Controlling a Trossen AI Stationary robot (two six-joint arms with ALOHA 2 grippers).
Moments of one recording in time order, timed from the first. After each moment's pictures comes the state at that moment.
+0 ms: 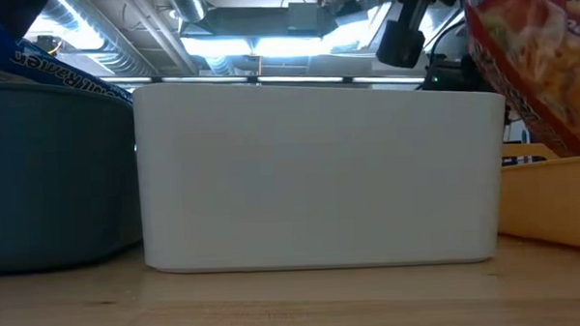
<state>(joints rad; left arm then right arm) -0.18 2.21 1.89 -0.15 0.29 -1.10 -0.64 1.28 0.54 -0.43 0.16 0.18</state>
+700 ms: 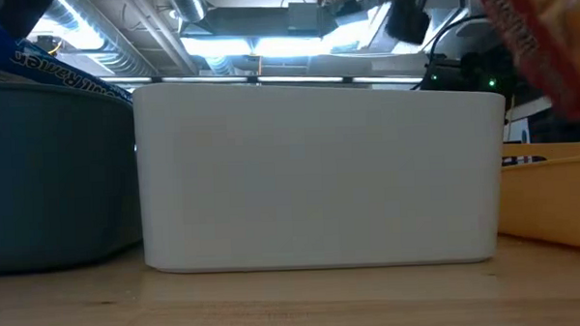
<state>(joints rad) -0.15 2.22 1.98 -0.15 0.36 -1.17 -0.64 1.28 0.54 -0.40 0.16 0.18</state>
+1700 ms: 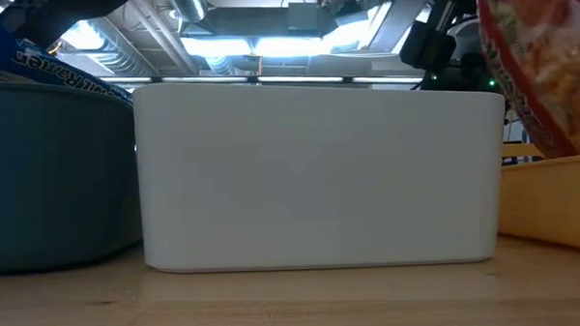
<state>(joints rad) -0.15 2.44 2.33 -0.51 0.47 -1.07 -0.64 1.28 0.54 -0.40 0.14 0.17</state>
